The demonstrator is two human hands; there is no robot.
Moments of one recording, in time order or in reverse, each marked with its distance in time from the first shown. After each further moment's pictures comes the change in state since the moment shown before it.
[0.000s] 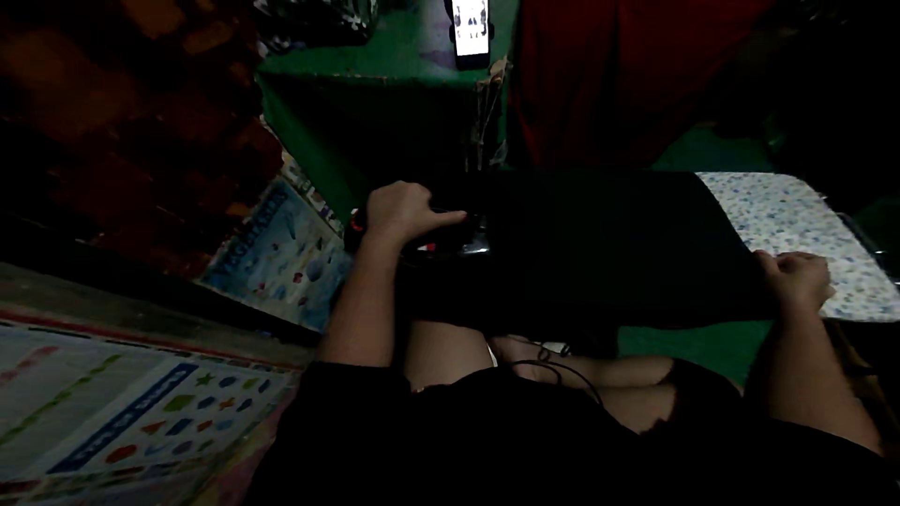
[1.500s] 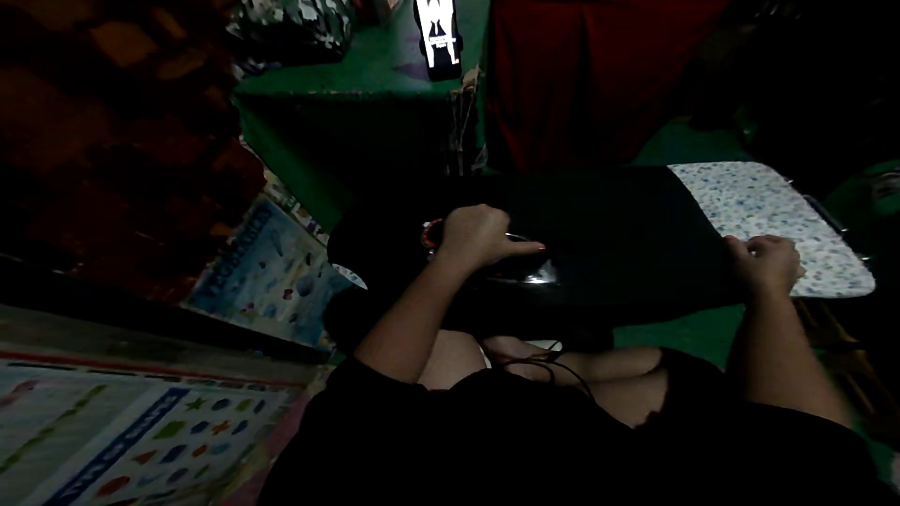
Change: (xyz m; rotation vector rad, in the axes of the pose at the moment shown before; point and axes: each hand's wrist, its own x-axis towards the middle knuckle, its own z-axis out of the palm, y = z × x) left_hand -0.025 0.116 0.011 0.046 -0.107 0.316; right_hand -0.006 -0.004 -0.001 0.068 0.025 0.017
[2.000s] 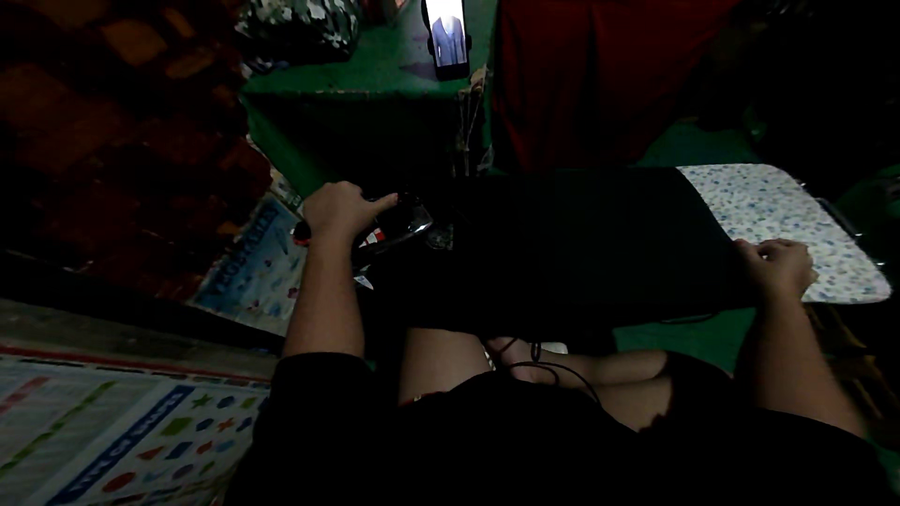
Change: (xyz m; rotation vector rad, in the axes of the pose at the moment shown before) left_hand -0.006 -0.178 -0.009 -0.097 0.215 -0.618; right_hand -0.008 -0.013 -0.003 0.003 -0.006 0.025
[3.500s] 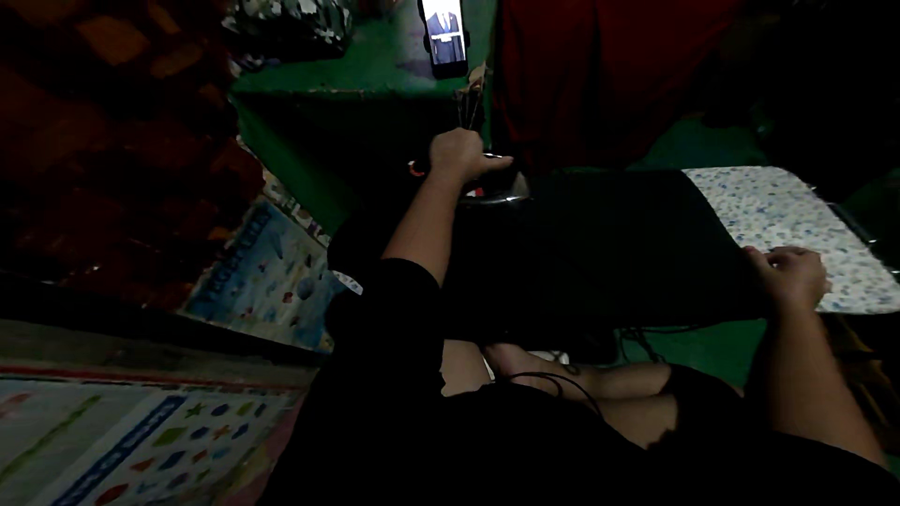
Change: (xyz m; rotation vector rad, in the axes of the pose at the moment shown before) left_hand 0.058 0.175 0.012 0.086 -0.063 0.428; right_hand 0.015 0.014 0.005 -0.048 -0.019 -0.026
